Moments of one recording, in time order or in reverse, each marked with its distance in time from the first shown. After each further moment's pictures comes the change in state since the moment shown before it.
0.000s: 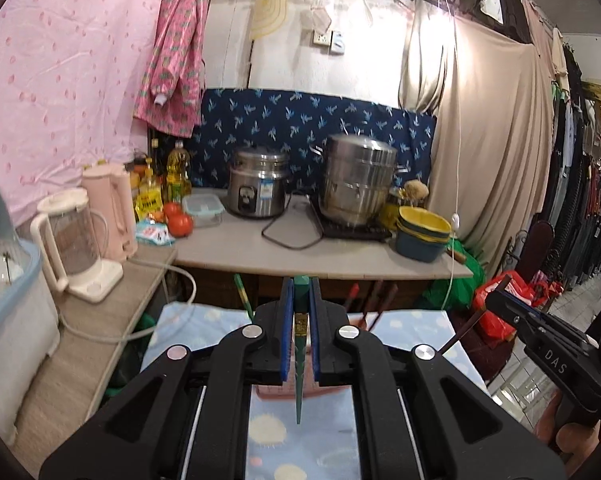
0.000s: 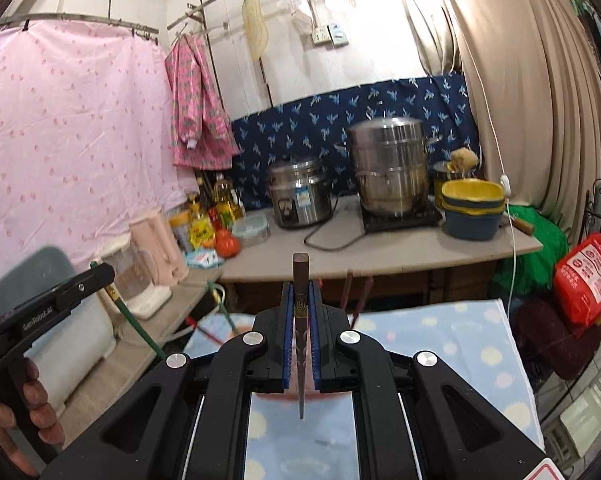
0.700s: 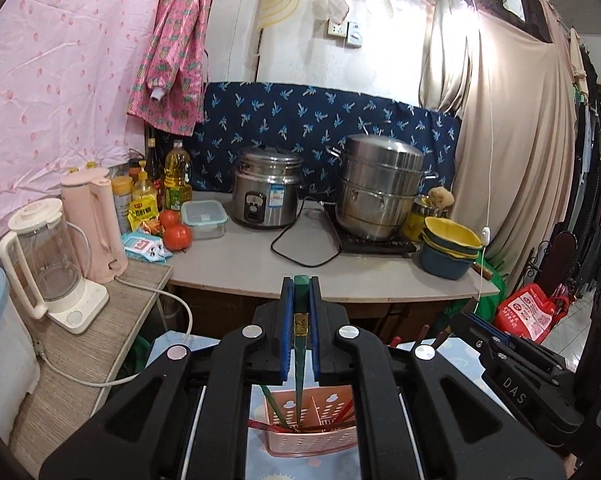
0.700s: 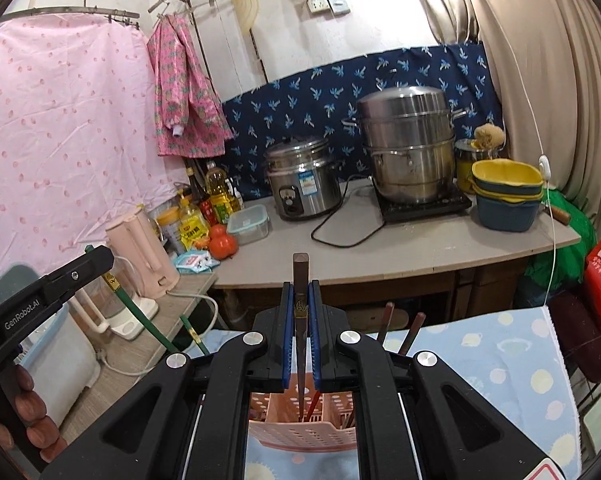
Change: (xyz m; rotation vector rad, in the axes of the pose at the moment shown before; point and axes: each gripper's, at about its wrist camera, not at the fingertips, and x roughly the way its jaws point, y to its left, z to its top) left arm 0.109 0.023 0.021 -0.013 0.020 0.029; right arm 0.140 0.005 0.006 0.035 0.087 0.012
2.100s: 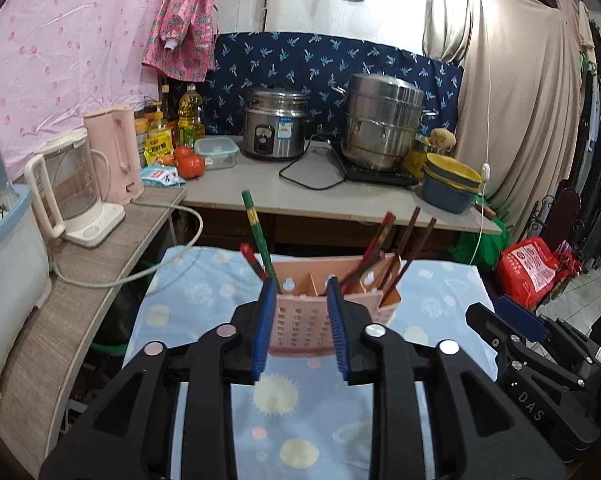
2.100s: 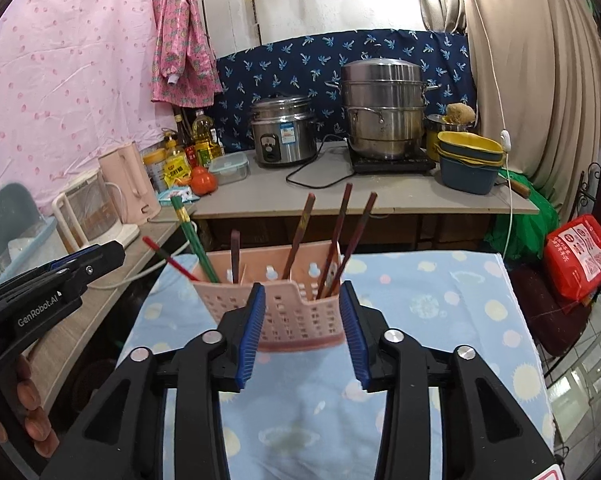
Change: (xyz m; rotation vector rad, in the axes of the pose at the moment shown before) left arm -0.053 -0.017 -0.101 0.000 0.161 0.049; right arm -0.081 0.000 -0.098 -0.091 0.101 -0.121
